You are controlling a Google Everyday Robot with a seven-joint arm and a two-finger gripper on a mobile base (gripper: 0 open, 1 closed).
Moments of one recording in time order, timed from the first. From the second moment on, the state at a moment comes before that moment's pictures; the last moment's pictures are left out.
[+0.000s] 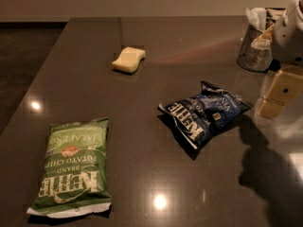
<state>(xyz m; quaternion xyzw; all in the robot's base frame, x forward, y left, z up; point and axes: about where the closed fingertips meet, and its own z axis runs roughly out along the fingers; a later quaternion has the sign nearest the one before) 0.438 -0.217 0.976 -0.60 0.78 -0.03 0.16</state>
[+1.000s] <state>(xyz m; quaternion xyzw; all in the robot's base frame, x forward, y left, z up) 0.449 -0.189 0.937 -0.63 0.76 0.00 0.16</state>
